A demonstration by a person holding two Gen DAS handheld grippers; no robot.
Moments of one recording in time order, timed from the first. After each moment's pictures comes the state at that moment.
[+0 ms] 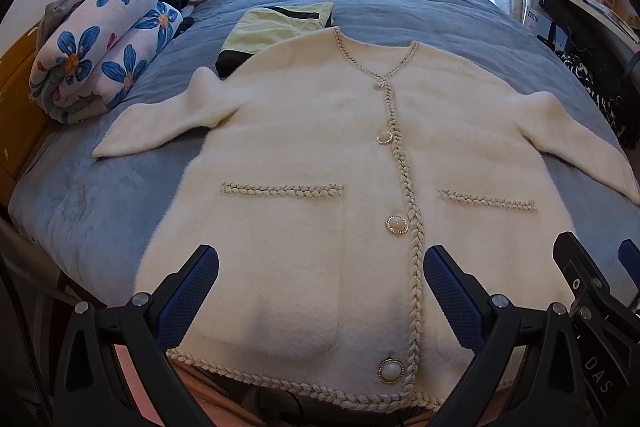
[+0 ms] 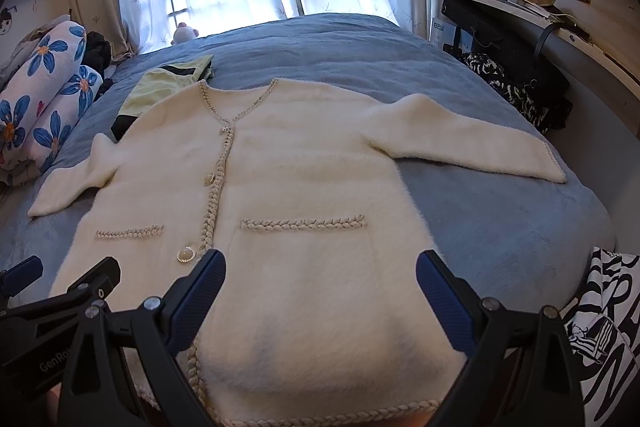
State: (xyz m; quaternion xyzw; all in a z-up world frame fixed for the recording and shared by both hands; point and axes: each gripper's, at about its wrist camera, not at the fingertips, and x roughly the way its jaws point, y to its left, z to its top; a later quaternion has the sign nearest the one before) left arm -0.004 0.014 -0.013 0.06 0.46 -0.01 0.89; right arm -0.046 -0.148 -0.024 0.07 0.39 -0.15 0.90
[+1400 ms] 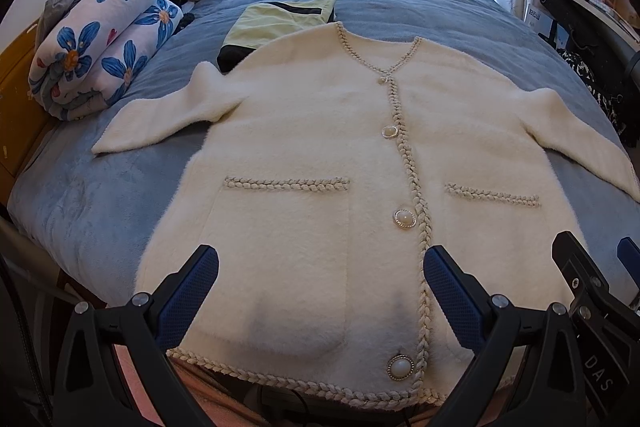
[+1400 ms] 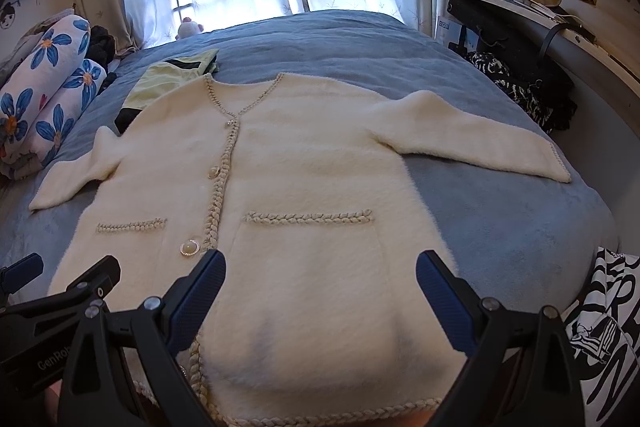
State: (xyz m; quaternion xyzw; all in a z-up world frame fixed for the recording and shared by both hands) left arm -0.002 0.020 -0.019 0.06 0.46 -0.01 0.88; right arm -0.043 -0.146 -0.026 0.07 0.40 -0.15 0.90
